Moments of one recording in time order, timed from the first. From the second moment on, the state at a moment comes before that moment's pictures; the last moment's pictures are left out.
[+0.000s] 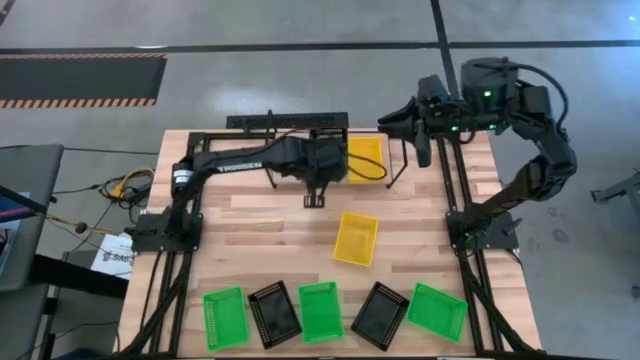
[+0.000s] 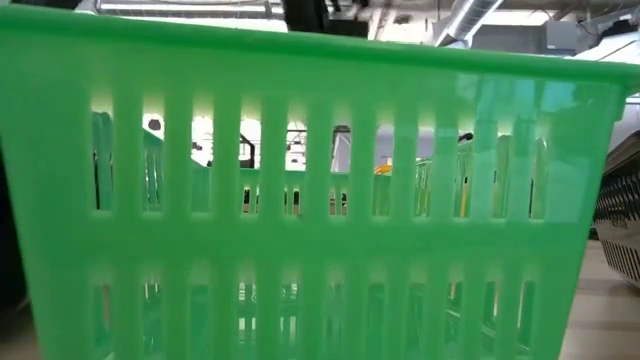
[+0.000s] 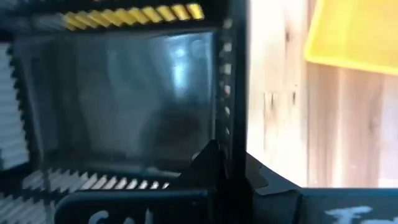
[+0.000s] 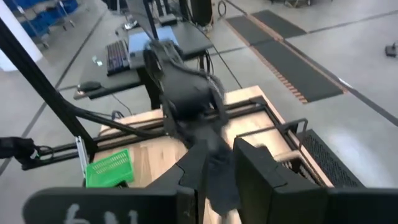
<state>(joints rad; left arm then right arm) 0.17 2.02 2.00 -1.20 -0.22 0.26 -0.17 1.44 2.24 -1.10 -0.03 0.15</state>
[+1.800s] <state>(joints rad) 0.27 2.28 2.00 -1.10 -0.02 0.37 -0.16 1.37 2.24 -1.07 -0.03 0.08</state>
